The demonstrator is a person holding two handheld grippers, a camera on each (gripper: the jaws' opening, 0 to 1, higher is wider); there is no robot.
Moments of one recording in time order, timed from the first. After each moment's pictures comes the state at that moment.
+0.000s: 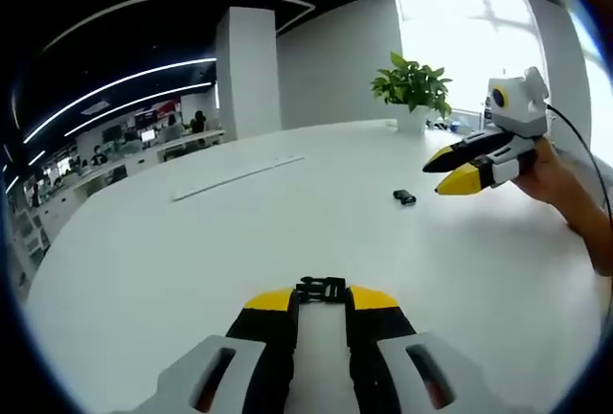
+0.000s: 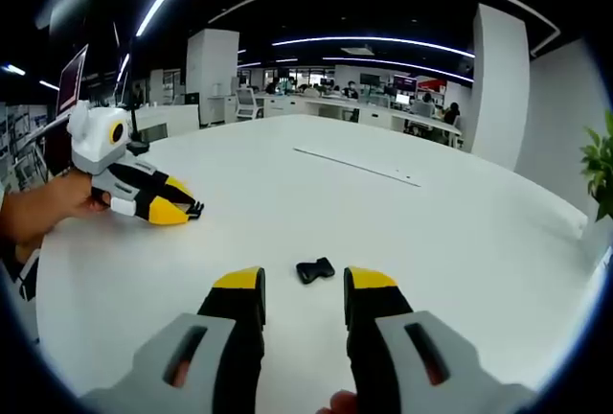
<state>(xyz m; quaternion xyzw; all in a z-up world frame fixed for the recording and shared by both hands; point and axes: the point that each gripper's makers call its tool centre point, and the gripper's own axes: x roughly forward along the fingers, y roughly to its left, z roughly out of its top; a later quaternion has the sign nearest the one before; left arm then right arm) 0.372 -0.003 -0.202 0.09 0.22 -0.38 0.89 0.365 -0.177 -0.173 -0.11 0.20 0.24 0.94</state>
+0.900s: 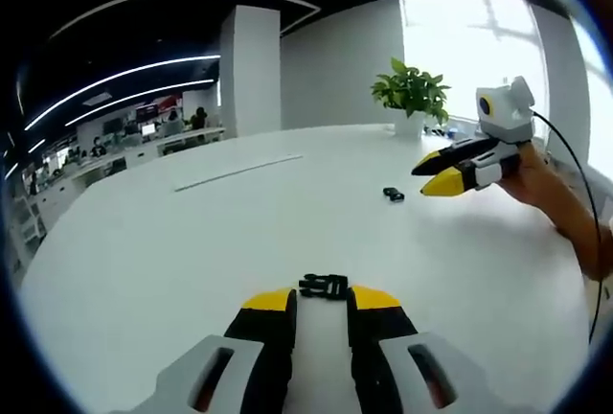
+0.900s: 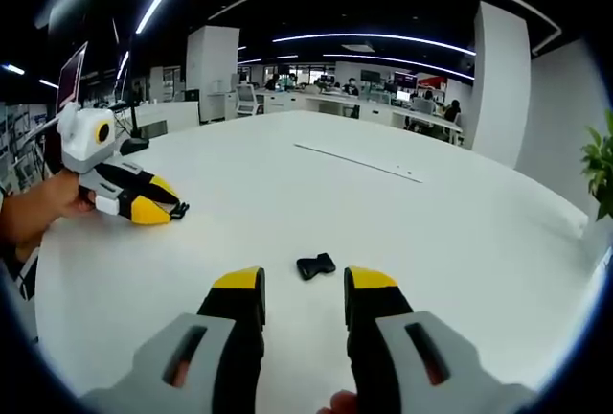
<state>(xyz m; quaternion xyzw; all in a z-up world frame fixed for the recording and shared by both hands) 0.358 0.008 -0.207 0.07 0.22 -0.39 0.89 0.365 -0.178 -0.177 -0.11 0.20 0.24 0.94</state>
